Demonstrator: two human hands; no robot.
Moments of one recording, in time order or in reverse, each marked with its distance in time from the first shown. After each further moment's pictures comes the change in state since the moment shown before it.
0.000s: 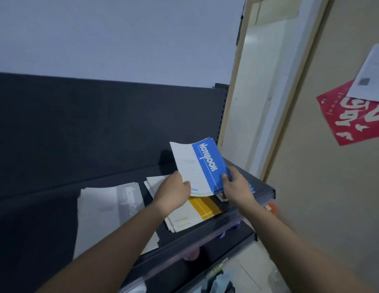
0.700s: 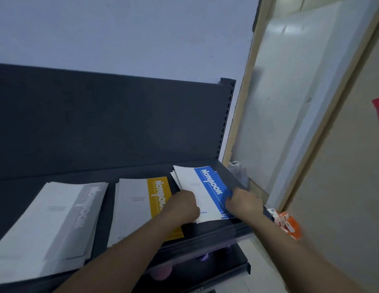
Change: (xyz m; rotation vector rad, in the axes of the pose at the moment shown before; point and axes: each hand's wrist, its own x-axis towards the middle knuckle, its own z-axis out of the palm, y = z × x) left_hand 0.060 0.069 0.109 0.349 -0.183 -0.229; right_hand 0.130 0.091 -0.045 -0.725 -0.225 -0.122
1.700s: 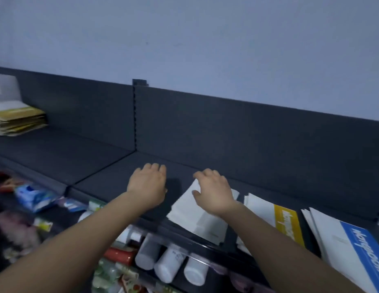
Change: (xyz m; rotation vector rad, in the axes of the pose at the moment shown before) left_hand -0.214 -0.233 -0.118 0.599 0.553 -0.624; right_hand -0.134 -0.304 0.015 0.054 0.113 -1.223
